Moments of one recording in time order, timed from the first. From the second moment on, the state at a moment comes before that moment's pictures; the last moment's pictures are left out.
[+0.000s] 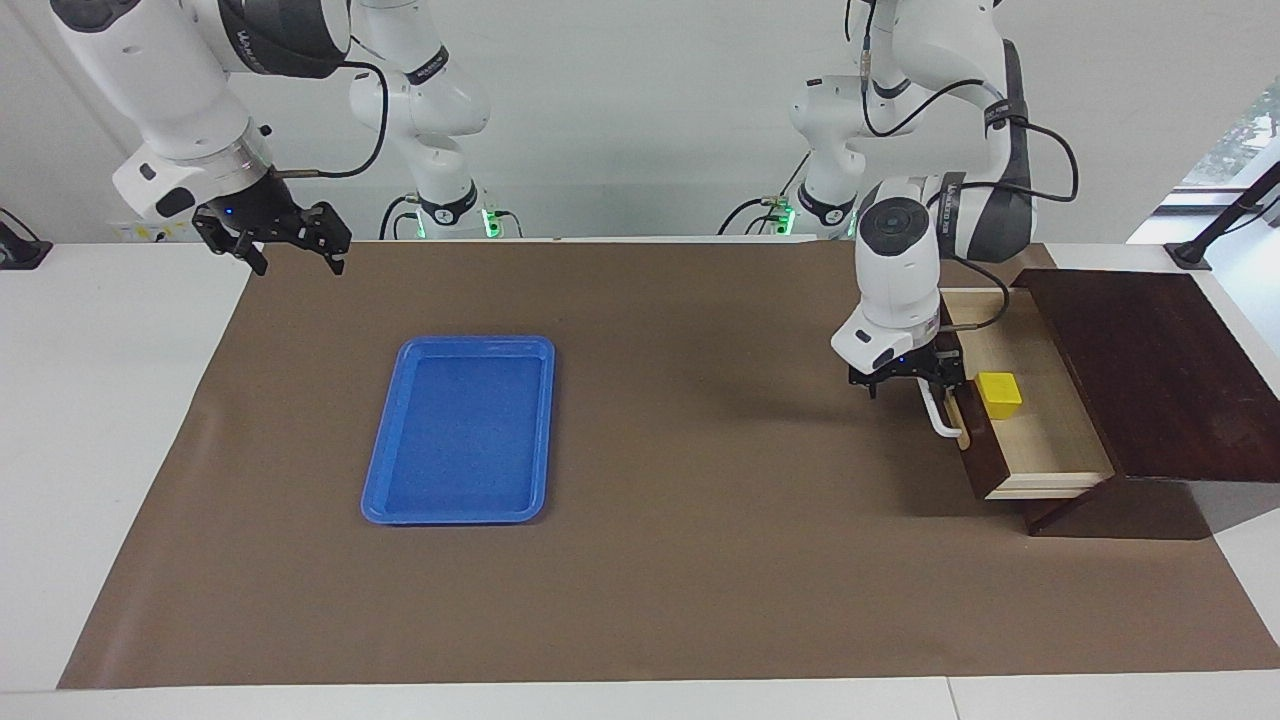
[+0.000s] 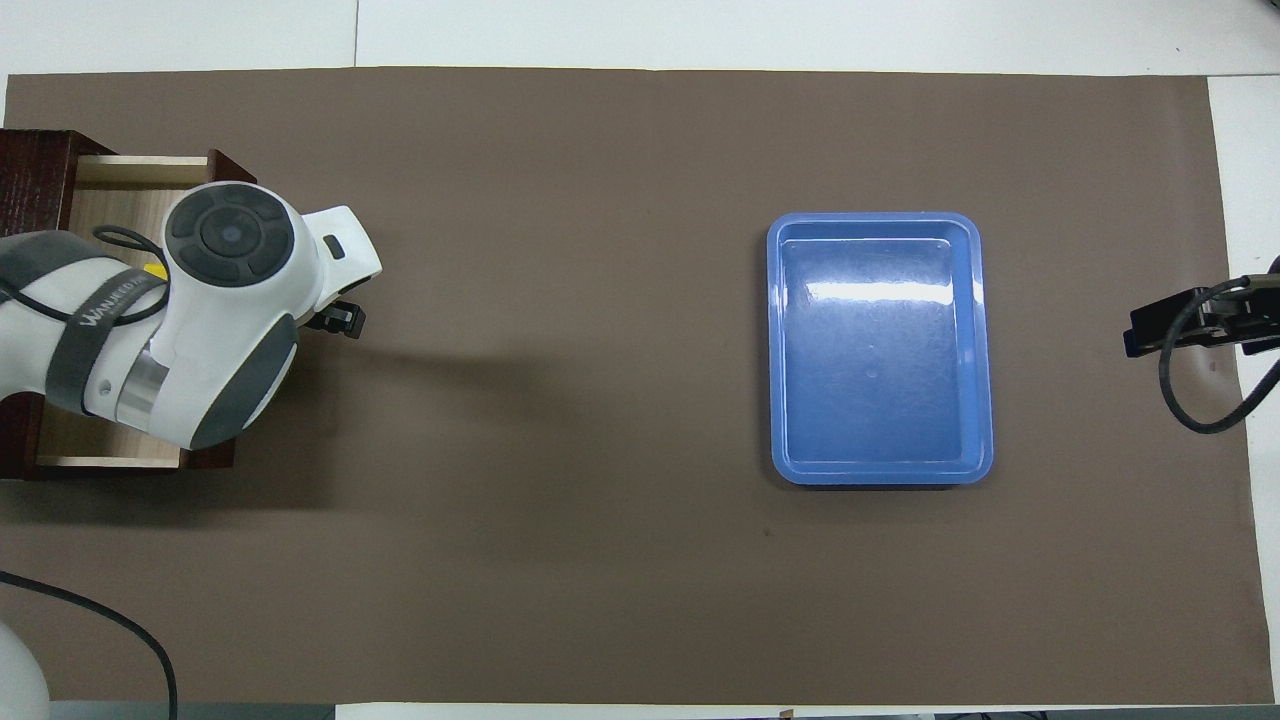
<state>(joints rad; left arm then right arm) -0.10 0.15 -0.21 -1.88 0.42 1.96 -0.14 -0.10 -0.03 0.05 -1.65 -0.02 1.51 -0.04</state>
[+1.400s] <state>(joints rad) 0.20 0.10 -0.15 -1.75 0.05 1.87 -1.16 -0.10 -0.04 0.05 -1.65 -0.02 1.51 -0.04</state>
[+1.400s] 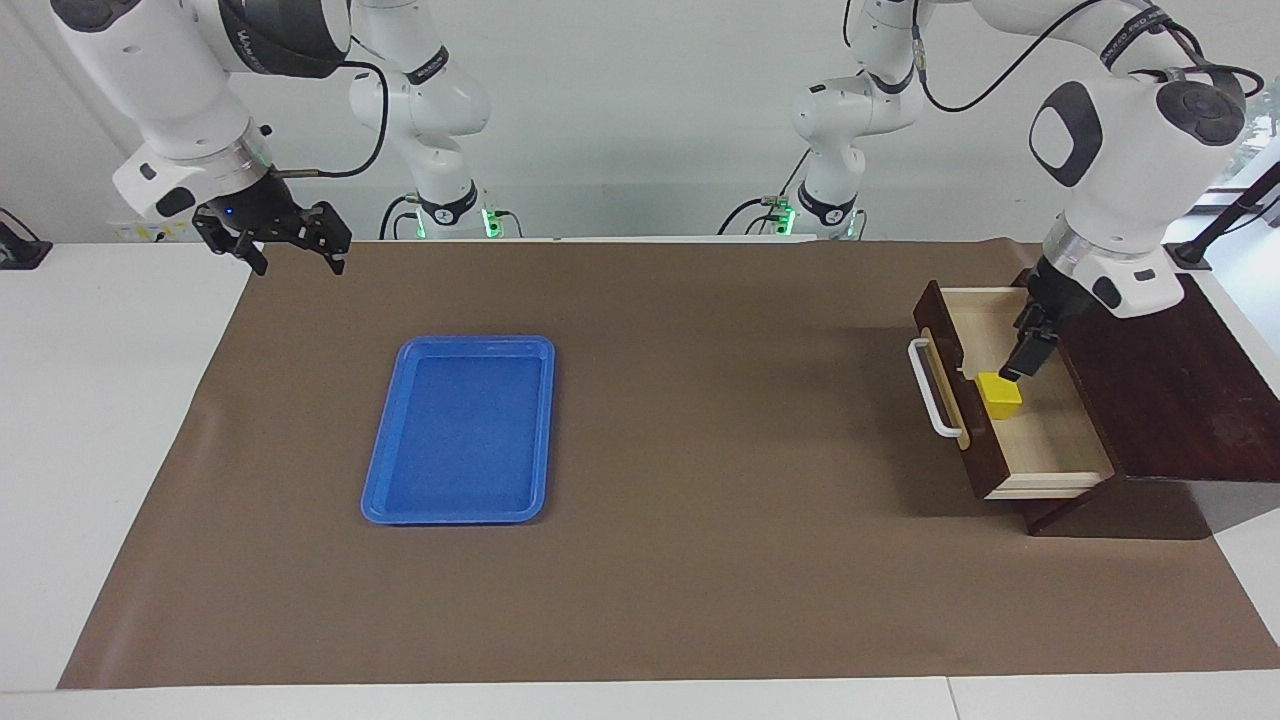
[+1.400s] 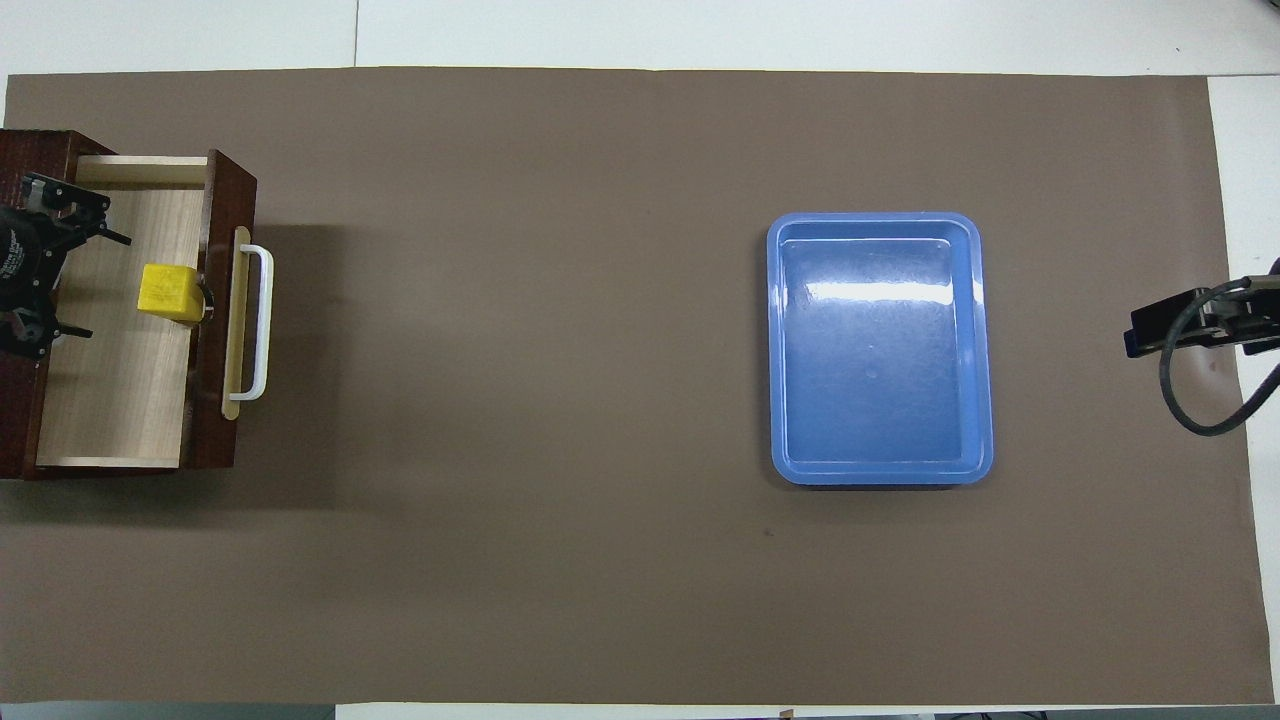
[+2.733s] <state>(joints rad) 0.19 0.12 -0.16 -1.87 0.05 2.02 -1.42 -0.10 -0.04 0.05 -1.65 -0.02 1.51 -0.04</state>
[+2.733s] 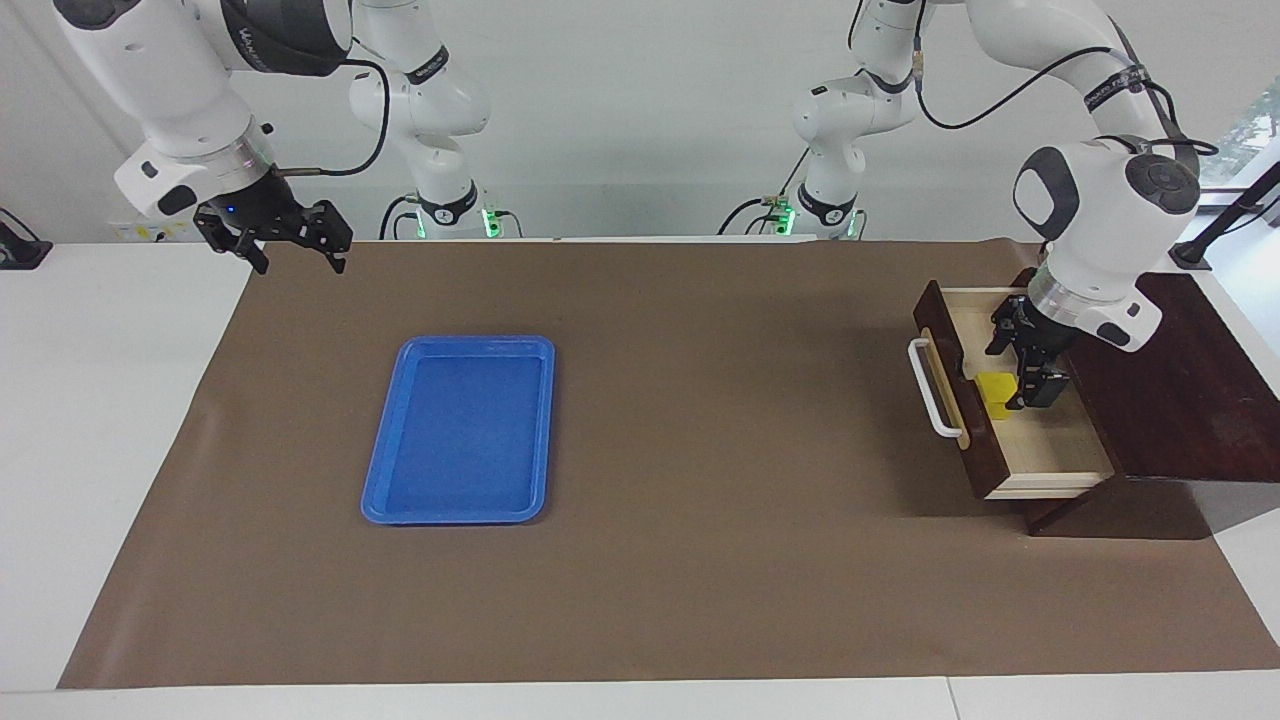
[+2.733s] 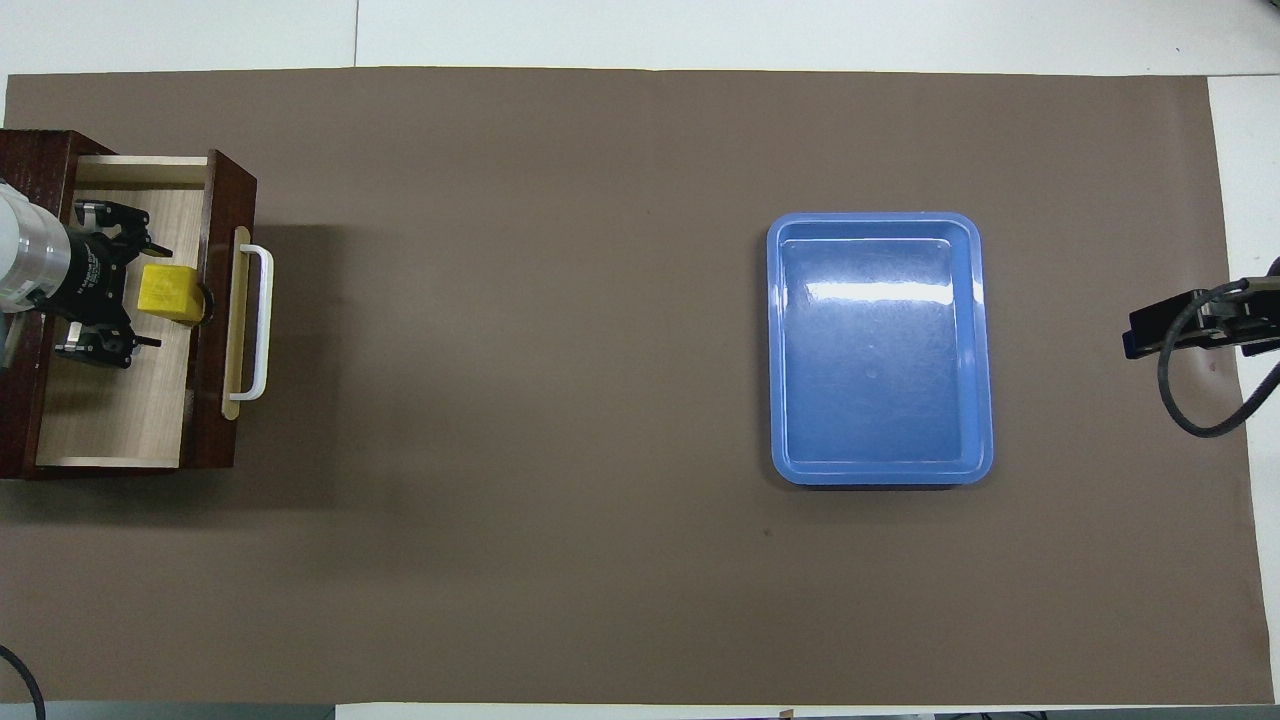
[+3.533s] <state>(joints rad) 0.19 0.12 -0.16 -1.88 0.05 2.05 -1.42 -0.10 -0.04 0.06 -1.66 -0.02 1.51 -0.04</state>
